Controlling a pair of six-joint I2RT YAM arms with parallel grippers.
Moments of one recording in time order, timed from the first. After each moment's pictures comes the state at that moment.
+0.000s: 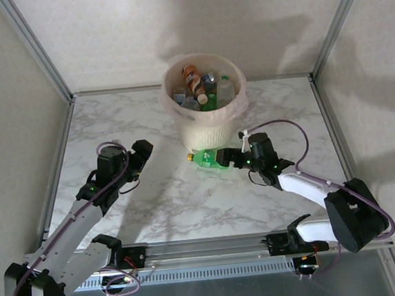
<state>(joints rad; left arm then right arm) -0.32 0.92 0.60 -0.22 0.09 -1.19 0.51 1.29 0.55 0.15 -0.24 0.55</state>
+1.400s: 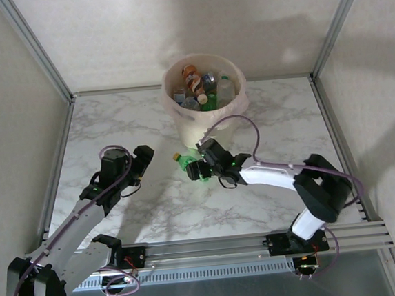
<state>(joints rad) -0.32 0.94 0.55 -0.21 0.09 -1.21 0.89 1.64 0.92 -0.14 0.13 0.45</state>
